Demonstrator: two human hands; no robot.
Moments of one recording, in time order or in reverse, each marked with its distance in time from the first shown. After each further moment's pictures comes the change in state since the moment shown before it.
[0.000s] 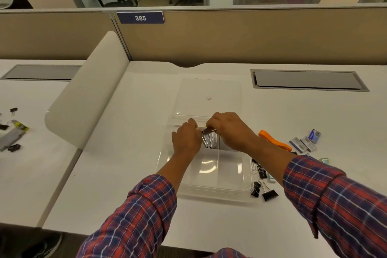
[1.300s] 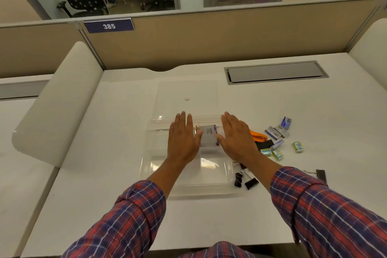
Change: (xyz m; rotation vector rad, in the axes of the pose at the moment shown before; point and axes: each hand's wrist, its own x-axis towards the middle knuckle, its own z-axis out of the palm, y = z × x) left_hand -0.026 0.024 0.014 0.066 -0.003 0.350; right_hand -0.086 0.021 0.027 0.008 0.042 0.532
